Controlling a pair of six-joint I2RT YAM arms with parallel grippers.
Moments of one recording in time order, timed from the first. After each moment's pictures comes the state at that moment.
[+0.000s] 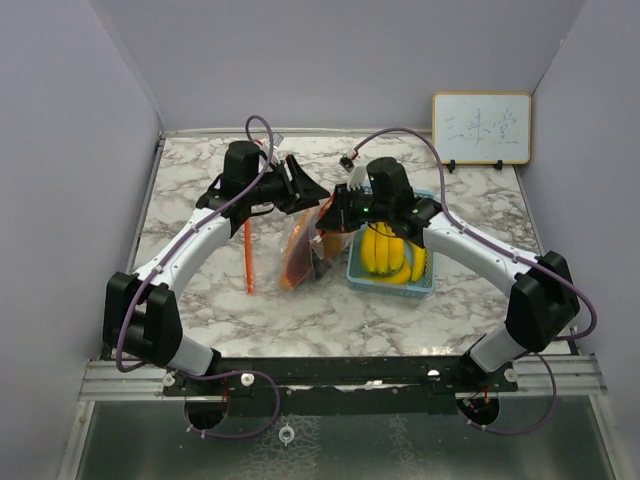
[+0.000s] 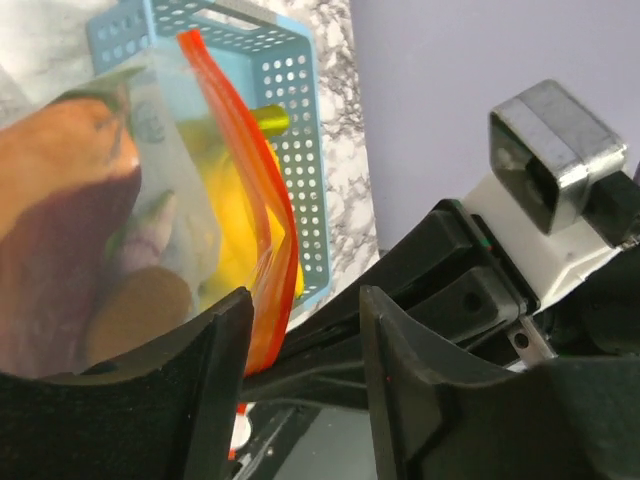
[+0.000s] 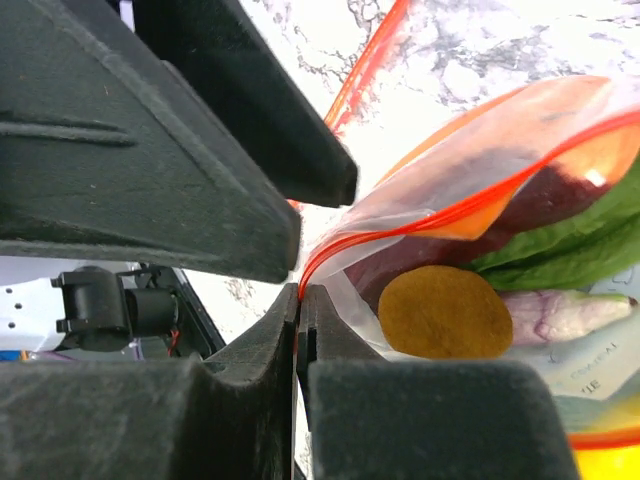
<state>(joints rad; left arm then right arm) -0.35 1.47 1.16 -0.11 0.68 -0.94 0.67 1.57 1.22 -0.15 -0.45 0.46</state>
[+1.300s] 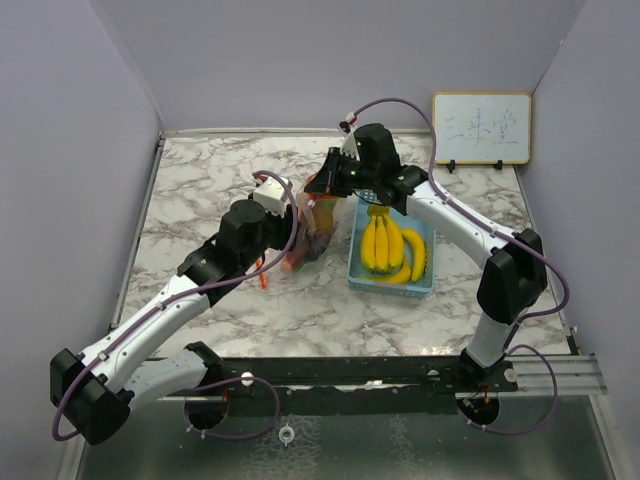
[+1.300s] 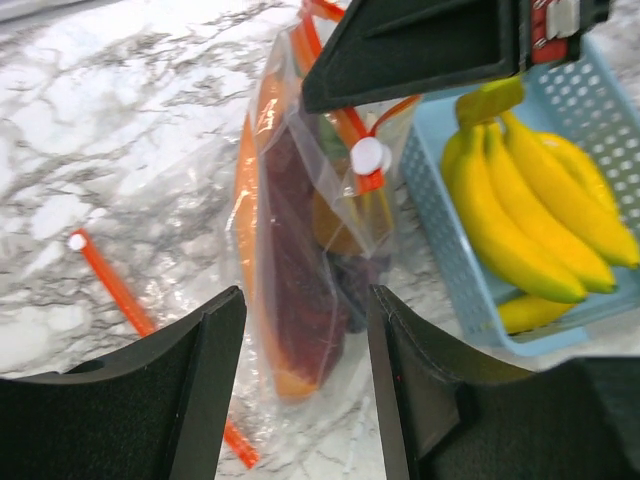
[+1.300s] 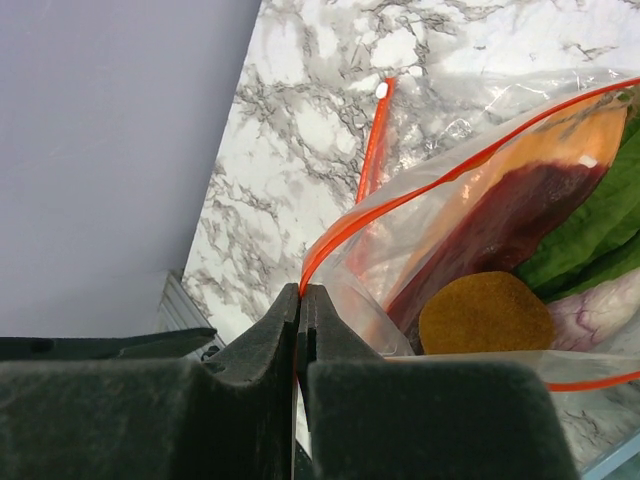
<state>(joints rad) -0.65 1.00 0.90 -0.27 -0.15 -0.18 0.63 1.78 1.57 -0.25 -0.35 0.69</state>
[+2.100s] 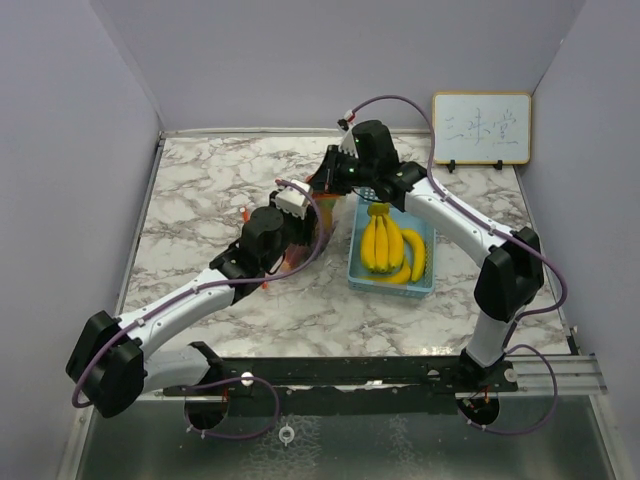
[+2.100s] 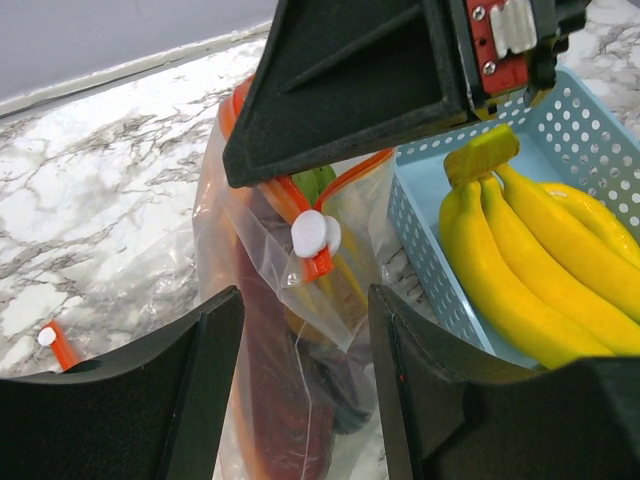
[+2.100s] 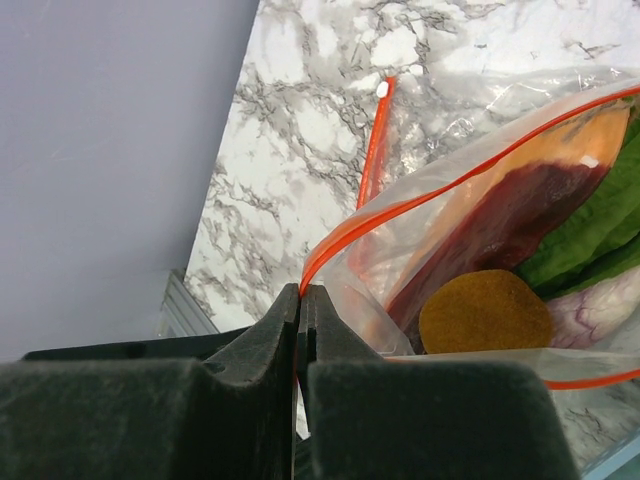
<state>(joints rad) -0.72 1.15 0.74 0.19 -0.23 -0.07 0.63 1.80 1.61 -0.29 -0.35 0.69</state>
